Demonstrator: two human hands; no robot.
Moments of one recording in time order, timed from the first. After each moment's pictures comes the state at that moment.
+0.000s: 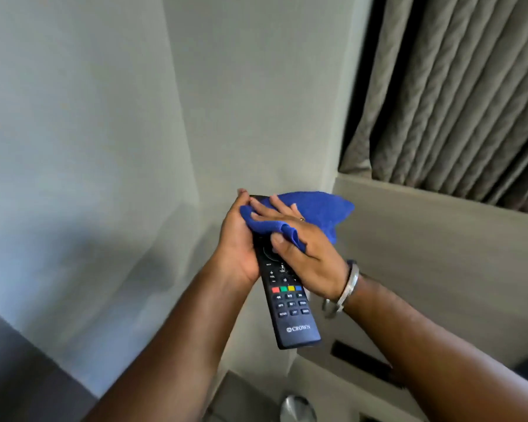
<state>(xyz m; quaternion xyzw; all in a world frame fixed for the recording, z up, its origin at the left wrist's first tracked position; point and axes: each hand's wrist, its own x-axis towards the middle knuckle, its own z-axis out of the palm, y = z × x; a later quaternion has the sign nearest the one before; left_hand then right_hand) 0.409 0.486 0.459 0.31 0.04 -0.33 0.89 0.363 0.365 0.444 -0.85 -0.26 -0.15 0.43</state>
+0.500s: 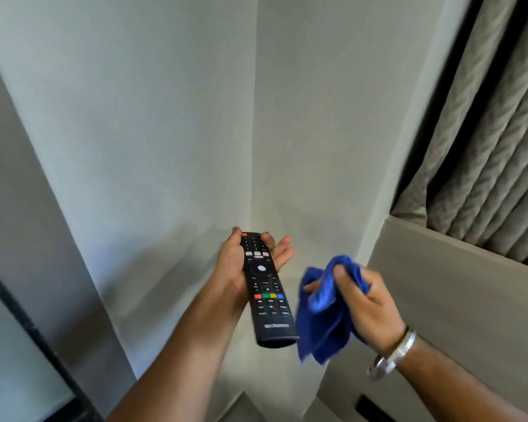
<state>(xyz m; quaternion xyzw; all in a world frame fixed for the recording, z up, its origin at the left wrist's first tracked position) 0.409 0.534 0.446 0.22 0.11 -0.16 0.96 0.359 0.343 0.425 -0.68 -0.19 -0.04 0.71</state>
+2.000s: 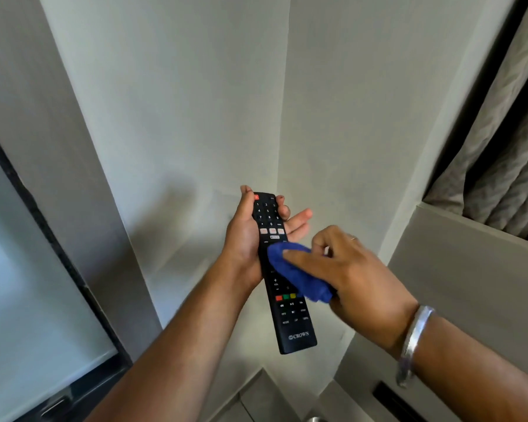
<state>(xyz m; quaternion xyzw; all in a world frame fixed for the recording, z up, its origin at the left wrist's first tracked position) 0.379 0.557 0.461 0.35 -0.04 -0.07 0.93 0.323 0.378 0.478 -0.87 -0.42 -0.21 0.15</state>
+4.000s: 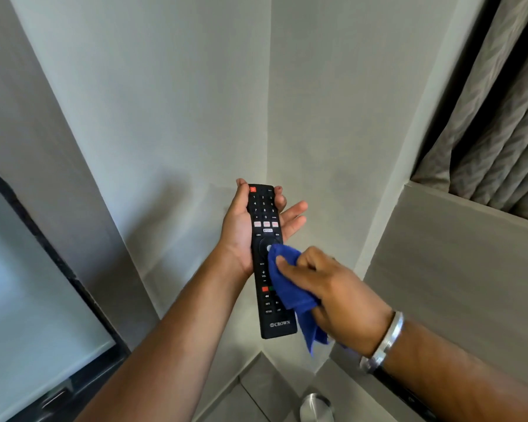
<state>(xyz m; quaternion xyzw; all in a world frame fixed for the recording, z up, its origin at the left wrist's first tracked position) 0.381 0.554 0.441 0.31 -0.07 -0.14 0.94 0.308 0.379 0.434 -0.87 -0.41 -0.16 0.23</state>
